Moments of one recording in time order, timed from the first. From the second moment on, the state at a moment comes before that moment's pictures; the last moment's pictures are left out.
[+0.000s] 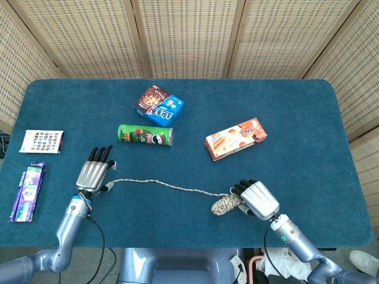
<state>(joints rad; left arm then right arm) -0.49 -1.58 -0.19 -1.42 1.14 1.05 0.51 0.47 -1.53 -0.05 -1.24 -1.77 1.32 -0.07</state>
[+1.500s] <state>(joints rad) -0.59 -1.67 -0.15 -1.34 0.91 0.97 0.56 0.48 -1.53 -0.05 -1.23 -1.76 1.31 -0.06</state>
